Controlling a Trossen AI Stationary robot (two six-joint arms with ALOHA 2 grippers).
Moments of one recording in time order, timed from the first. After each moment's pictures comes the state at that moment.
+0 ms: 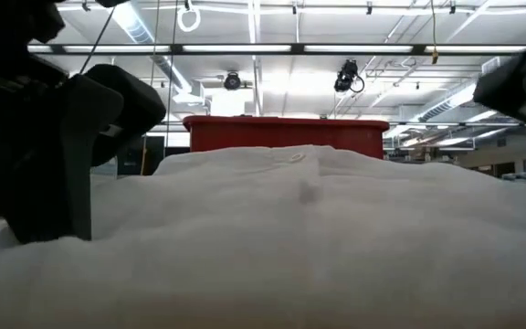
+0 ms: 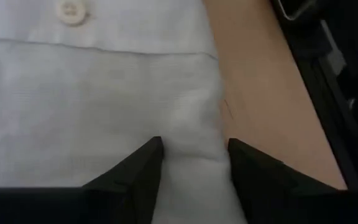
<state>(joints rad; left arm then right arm) -0.72 2.01 1.21 -0.19 -0.25 -0.40 0.78 2.10 1.44 -0.56 0.25 0.75</state>
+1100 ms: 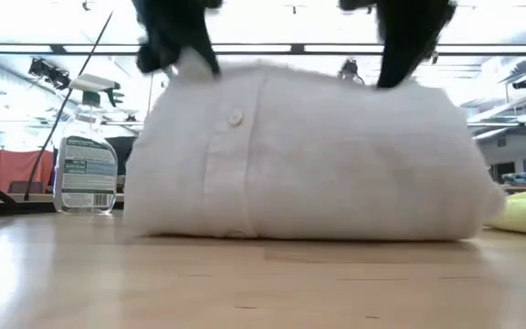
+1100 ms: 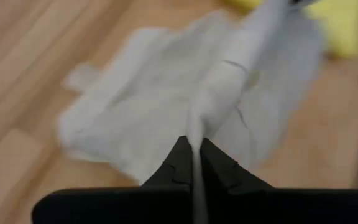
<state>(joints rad) -0.26 1.48 1.20 -0.62 -0.26 -0.72 0.37 1.67 1.40 -1.01 0.23 0.74</state>
